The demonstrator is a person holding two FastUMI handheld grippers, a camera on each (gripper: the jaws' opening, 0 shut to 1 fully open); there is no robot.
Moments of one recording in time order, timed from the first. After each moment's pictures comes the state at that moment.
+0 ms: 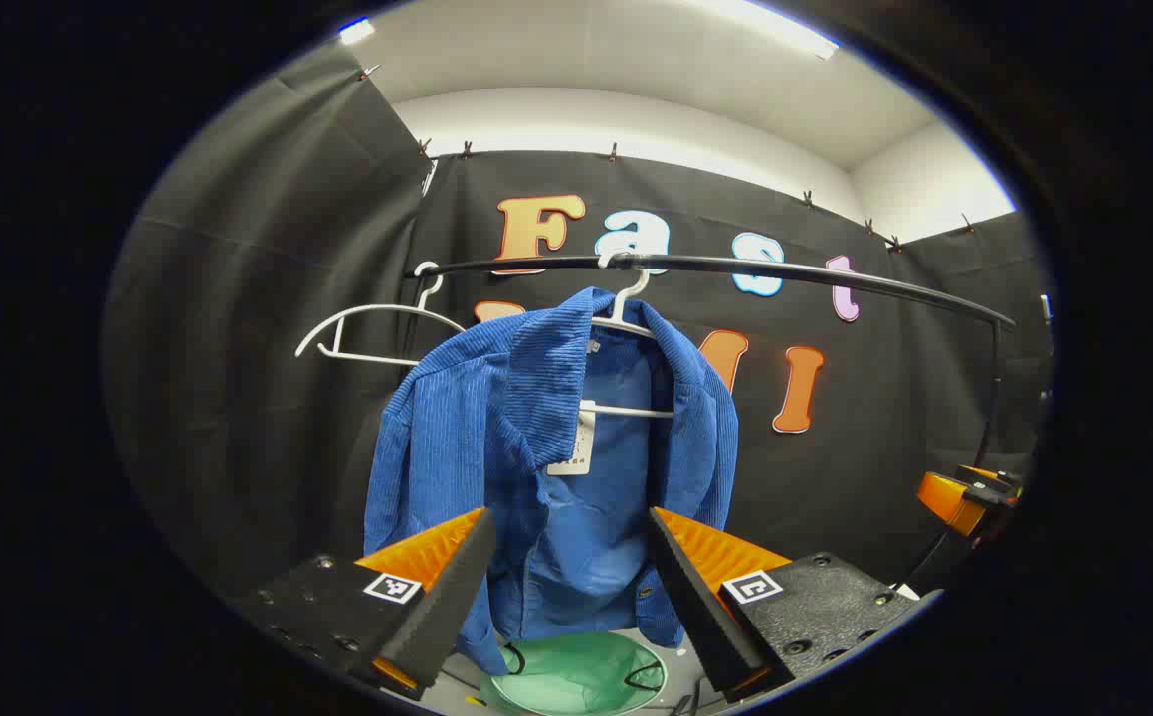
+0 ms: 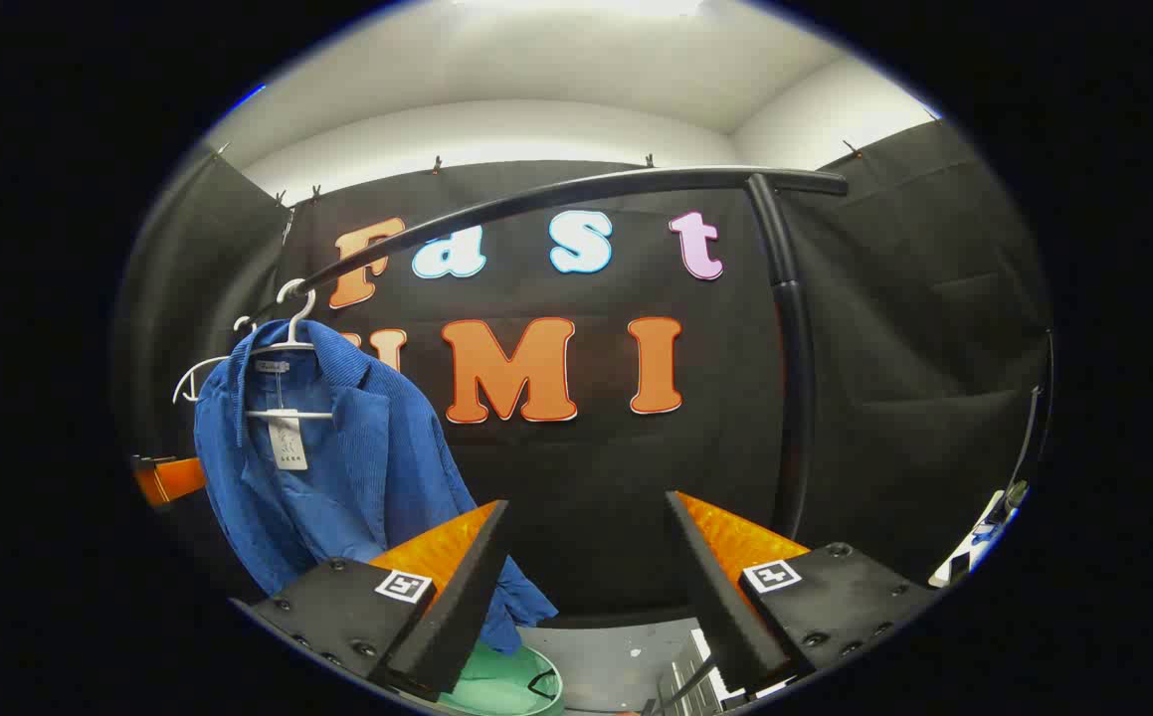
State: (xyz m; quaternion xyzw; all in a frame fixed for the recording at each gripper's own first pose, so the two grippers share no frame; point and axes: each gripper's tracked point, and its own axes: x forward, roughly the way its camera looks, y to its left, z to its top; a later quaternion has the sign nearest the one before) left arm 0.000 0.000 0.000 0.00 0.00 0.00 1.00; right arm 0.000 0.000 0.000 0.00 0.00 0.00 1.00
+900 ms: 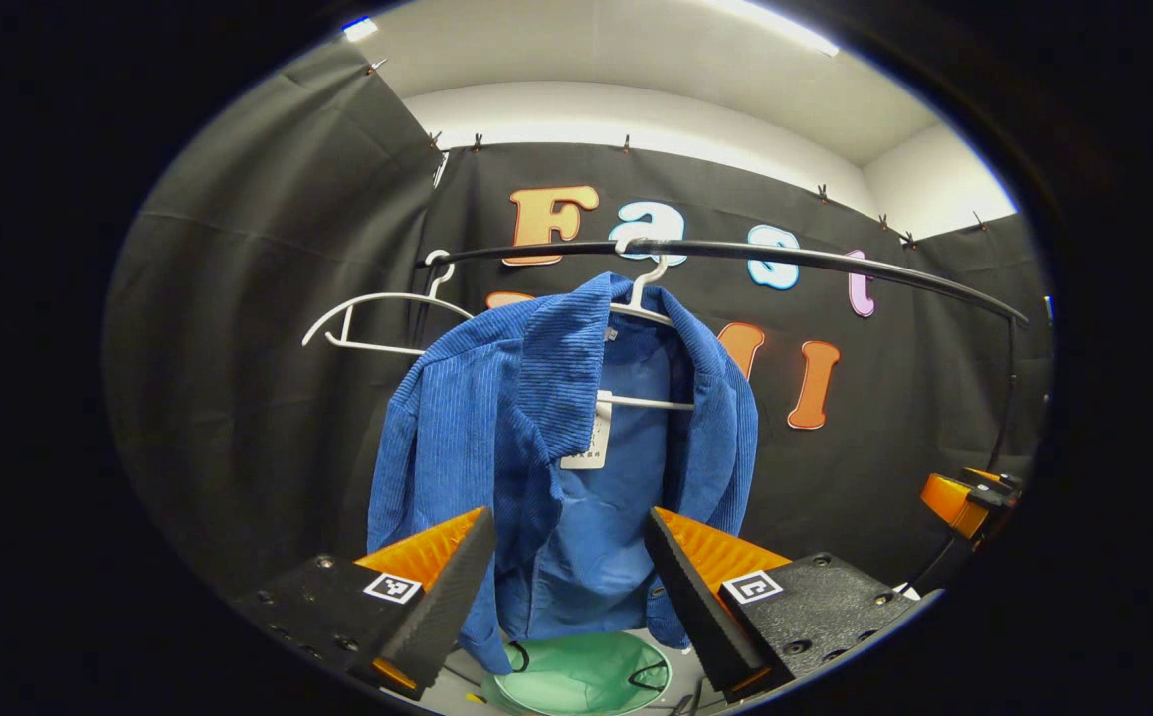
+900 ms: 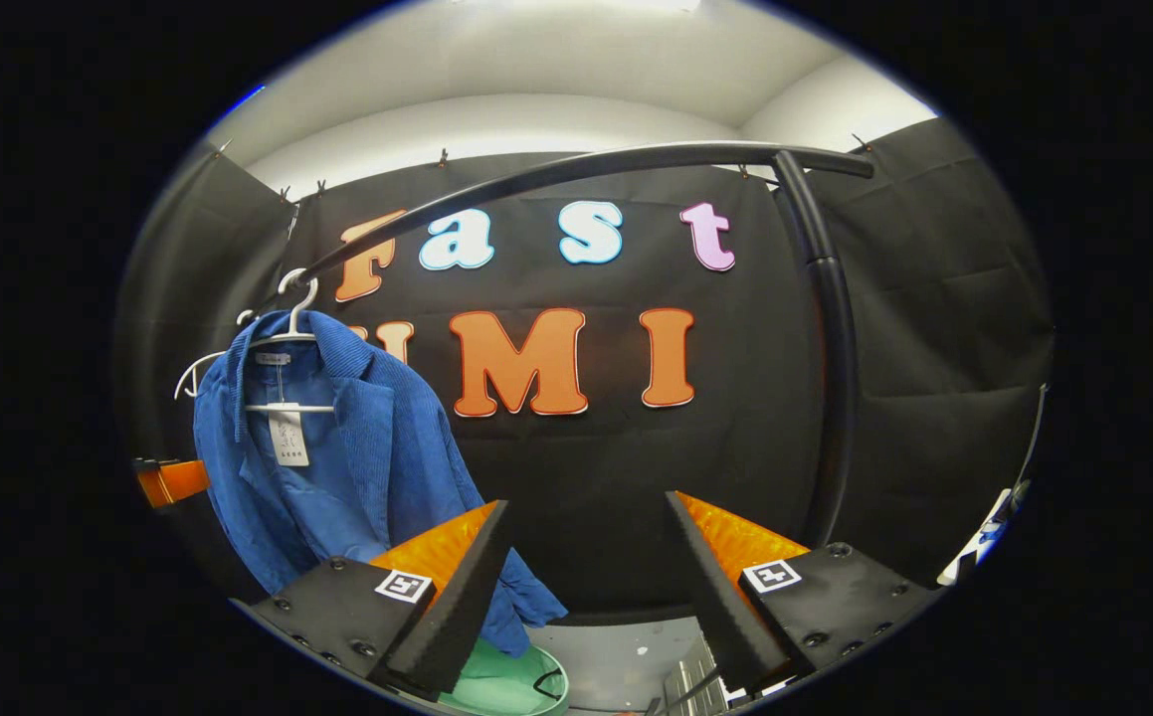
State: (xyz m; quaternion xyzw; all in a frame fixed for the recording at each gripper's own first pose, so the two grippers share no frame) left arm 0.016 0.010 -0.014 0.00 0.01 0.02 1.00; right arm 0.018 0.014 -0.011 0.00 0.01 0.02 1.00
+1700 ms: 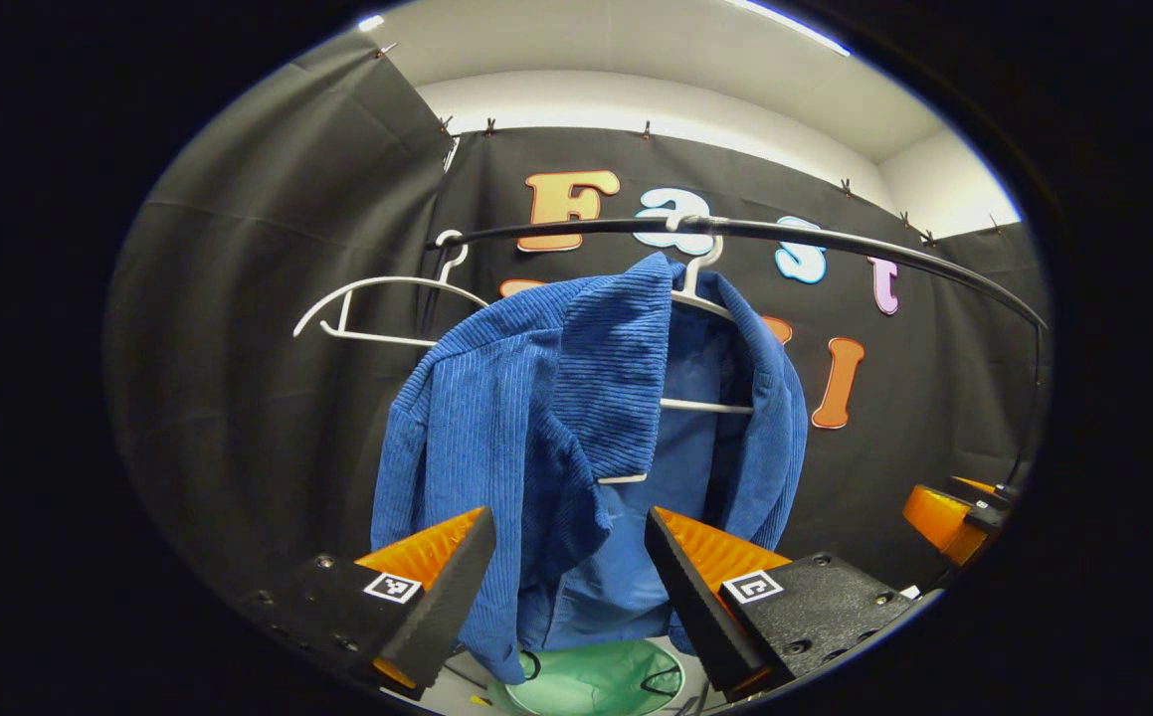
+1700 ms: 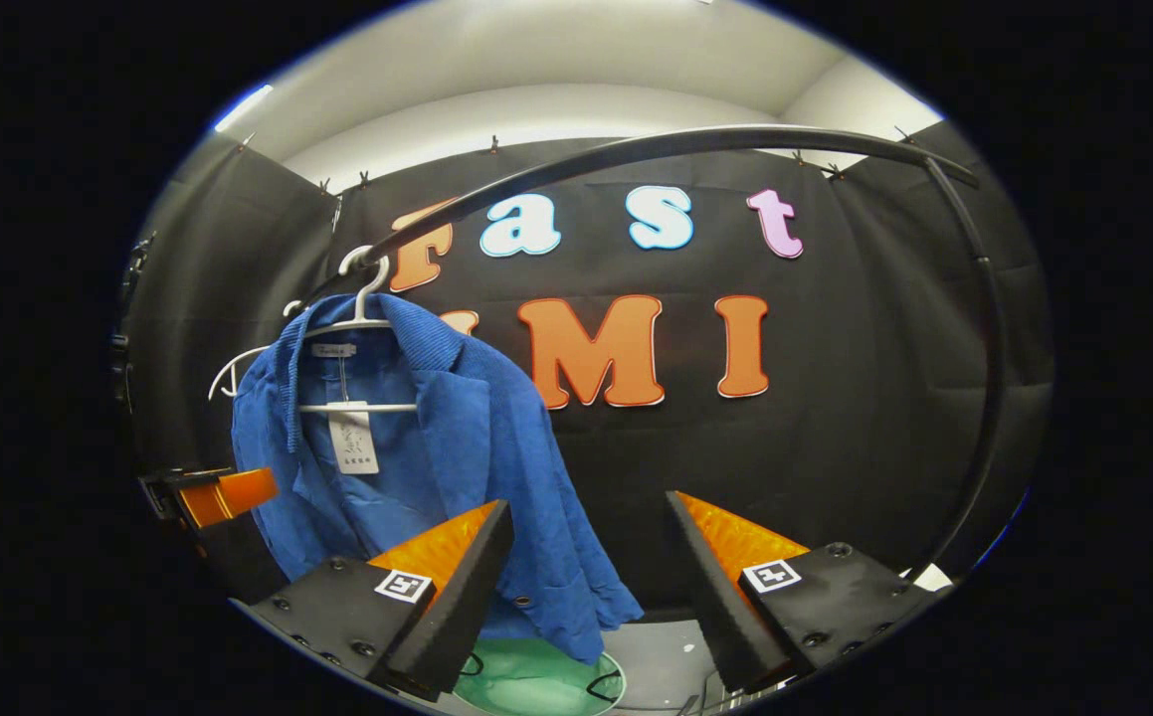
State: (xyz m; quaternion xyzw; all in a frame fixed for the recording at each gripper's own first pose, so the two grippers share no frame) left arm 0.074 0.045 -0.016 -0.01 0.02 0.03 1.00; right arm 0.049 0.143 -0.022 0.01 0.03 0.10 0.99
